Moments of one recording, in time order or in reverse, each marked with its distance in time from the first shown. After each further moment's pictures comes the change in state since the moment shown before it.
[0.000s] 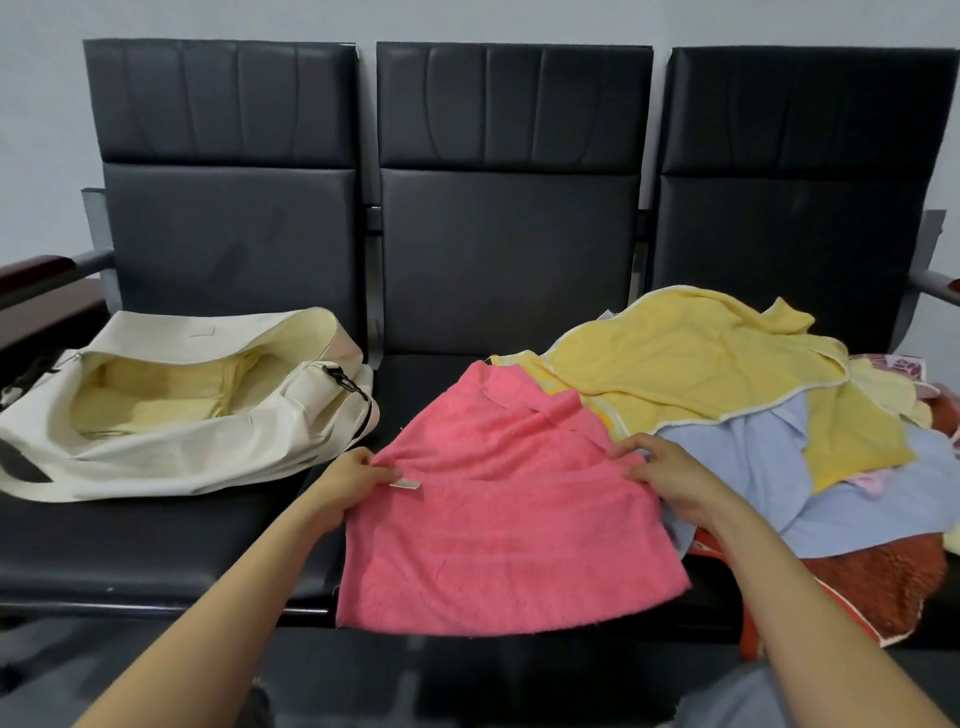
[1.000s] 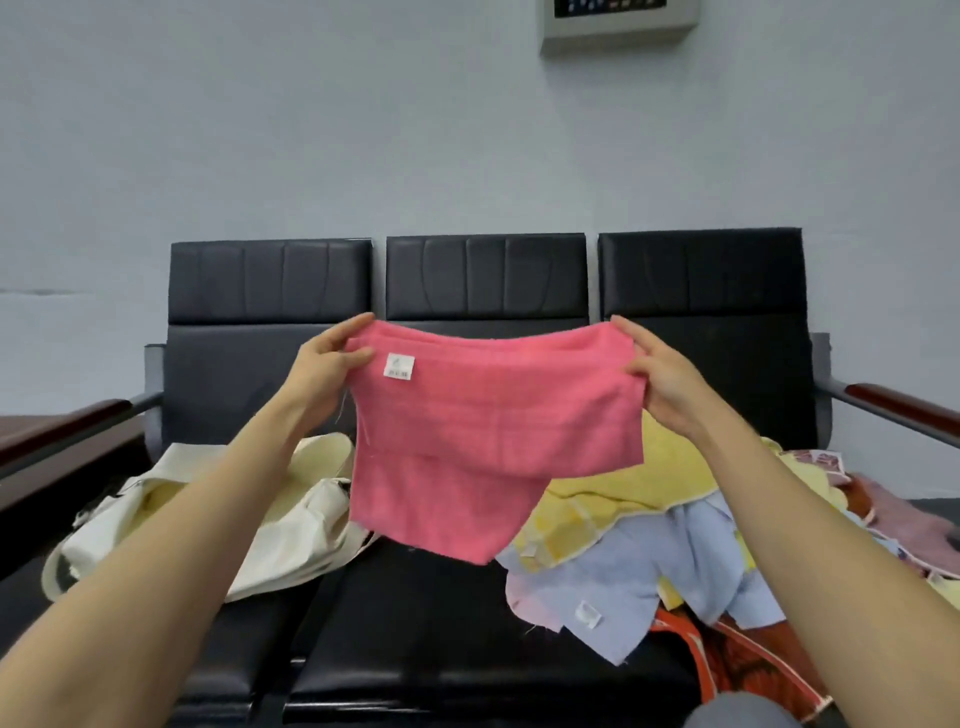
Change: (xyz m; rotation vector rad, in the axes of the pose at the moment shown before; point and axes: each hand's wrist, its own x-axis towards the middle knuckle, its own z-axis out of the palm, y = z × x) left_hand -0.106 0.229 -0.083 -0.450 0.047 0.704; right_hand -0.077 -0.197 -0.092 0.530 0.055 -0.487
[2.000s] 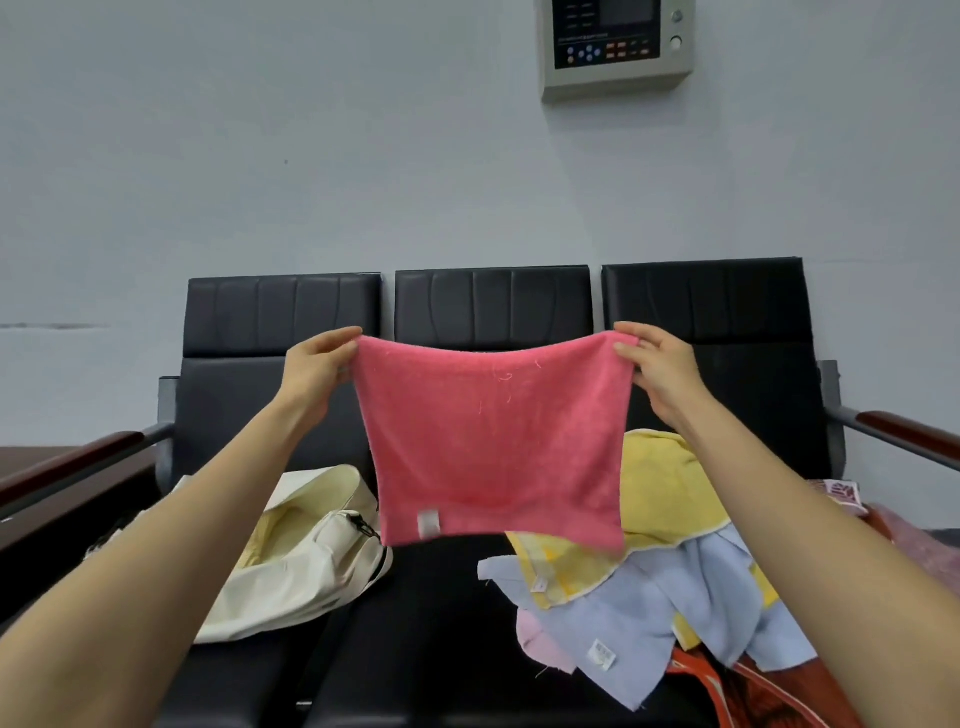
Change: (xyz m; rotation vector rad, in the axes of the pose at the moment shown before) left_hand 0.030 0.024 -0.016 0.095 0.148 0.080; right_hand 0.019 -0.031 0.020 -0.073 0.196 -0.180
